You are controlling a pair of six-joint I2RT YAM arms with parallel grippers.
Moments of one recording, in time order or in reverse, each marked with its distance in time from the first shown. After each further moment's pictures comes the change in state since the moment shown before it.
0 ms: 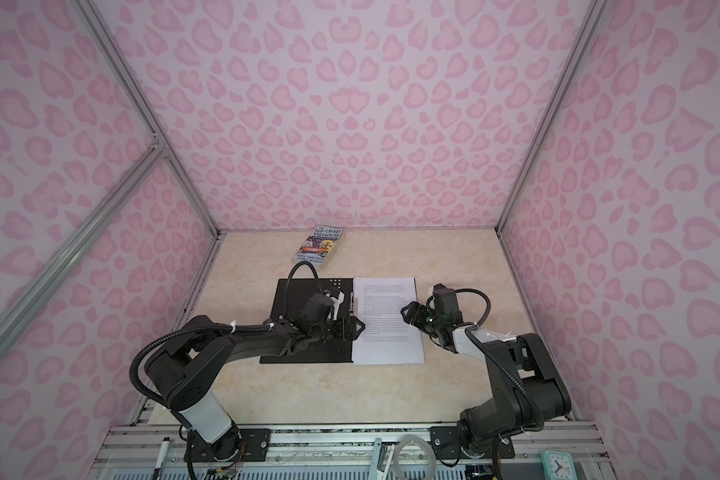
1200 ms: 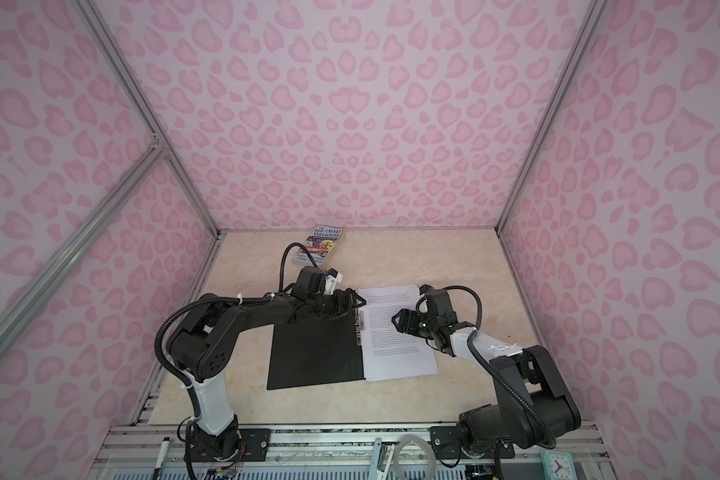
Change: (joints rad) left arm 0.241 0.198 0.274 -0.041 0.432 -0.082; right arm 0.100 -0.057 0.042 -0.123 -0.024 -0.158
